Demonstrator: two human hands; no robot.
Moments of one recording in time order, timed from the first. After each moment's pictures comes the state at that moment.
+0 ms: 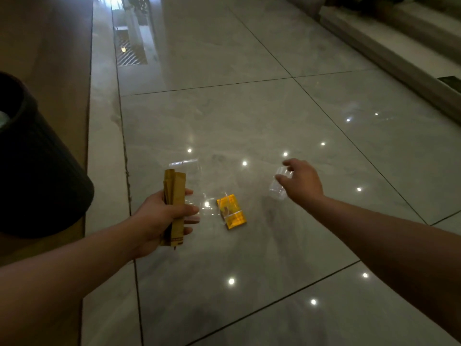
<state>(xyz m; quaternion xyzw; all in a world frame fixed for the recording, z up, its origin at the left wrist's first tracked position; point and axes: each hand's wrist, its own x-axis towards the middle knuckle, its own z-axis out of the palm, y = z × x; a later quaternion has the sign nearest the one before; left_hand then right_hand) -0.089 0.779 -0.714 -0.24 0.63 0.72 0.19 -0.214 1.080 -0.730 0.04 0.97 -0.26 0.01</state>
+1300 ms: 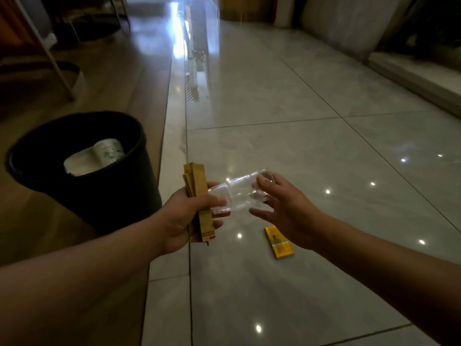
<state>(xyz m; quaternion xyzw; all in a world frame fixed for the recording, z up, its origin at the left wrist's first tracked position) -0.063 0.723 -0.640 -0.20 0.57 0.79 0.10 -0.140 0.934 -0.635 -0.05 0.60 -0.74 0.30</state>
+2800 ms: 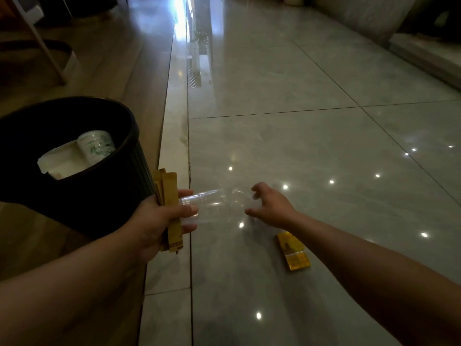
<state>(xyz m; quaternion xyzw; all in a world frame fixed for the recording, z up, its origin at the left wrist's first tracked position) -0.081 0.663 -0.691 -0.28 0.61 0.74 0.05 -0.238 0.890 -0.762 -0.20 0.92 -0.29 0.18</state>
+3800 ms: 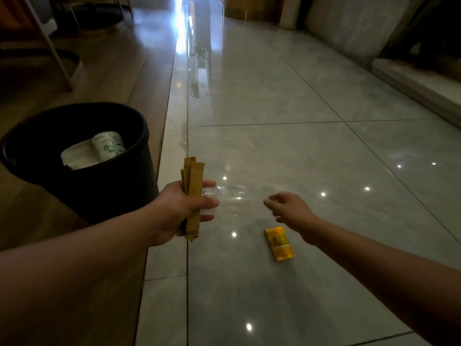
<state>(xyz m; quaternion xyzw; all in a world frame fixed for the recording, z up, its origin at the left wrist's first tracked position) -0.070 0.702 -0.641 -0.20 0.66 0.72 0.09 -0.186 0.945 -0.698 -0.05 0.86 -0.47 0.22</state>
